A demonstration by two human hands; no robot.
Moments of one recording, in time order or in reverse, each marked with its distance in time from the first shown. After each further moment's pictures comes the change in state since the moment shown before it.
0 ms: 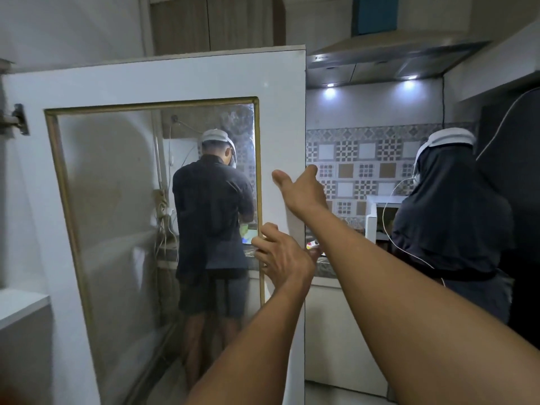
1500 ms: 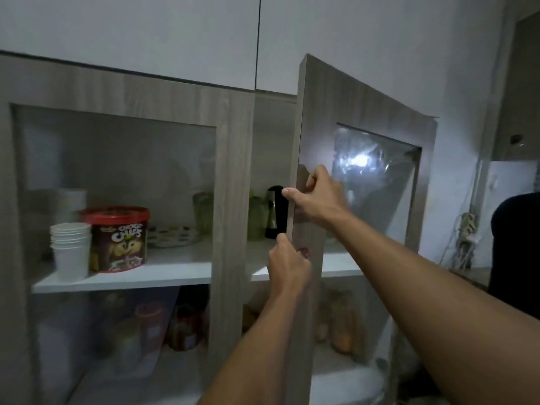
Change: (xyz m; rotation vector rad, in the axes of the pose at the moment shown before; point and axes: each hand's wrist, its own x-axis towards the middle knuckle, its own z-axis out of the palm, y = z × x) left_hand -0.193 -0.198 -0.505 0.225 0.793 -0.350; right_hand -0.427 -0.312 0.153 0.418 -0.776 -0.739
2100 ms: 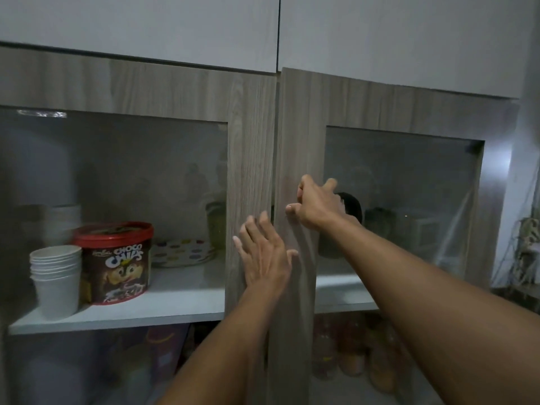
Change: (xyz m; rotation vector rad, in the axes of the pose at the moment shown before) left_hand 0.165 -0.072 0.007 0.545 0.291 0.274; right_hand 0.115 0.011 0.109 -0.279 -0.133 -0.011
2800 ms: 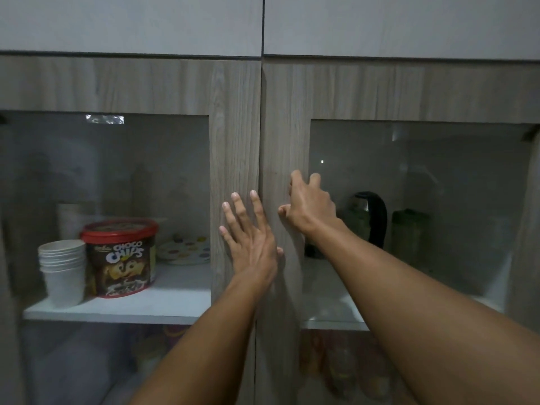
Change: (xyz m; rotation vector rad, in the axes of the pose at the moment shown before) left_hand 0.037 0.010 0.039 0.180 -0.057 -0.075; right_hand 0.042 0.035 0.017 0.046 0.006 -0.234
